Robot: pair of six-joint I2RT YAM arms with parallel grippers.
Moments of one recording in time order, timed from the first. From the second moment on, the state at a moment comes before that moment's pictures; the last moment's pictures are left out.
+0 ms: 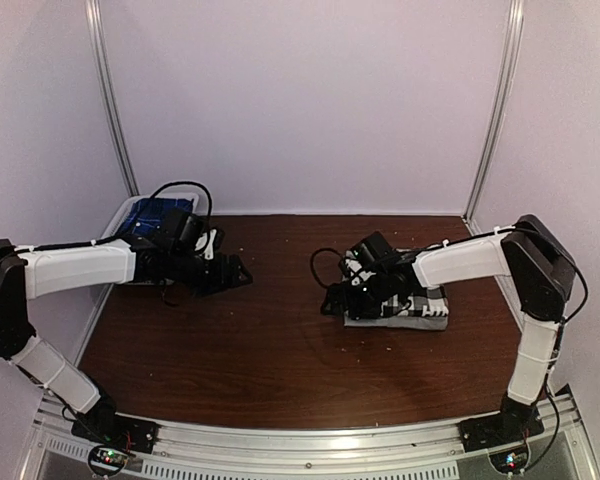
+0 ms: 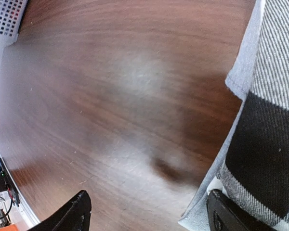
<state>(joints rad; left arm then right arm) -0.58 1.49 0.98 -0.29 0.22 -0.62 0.73 1.90 1.15 -0.22 -0.24 0.63</state>
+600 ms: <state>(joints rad) -0.58 1.50 0.99 -0.29 0.22 -0.62 0.57 1.78 1.08 -0.33 -0.19 0.52</state>
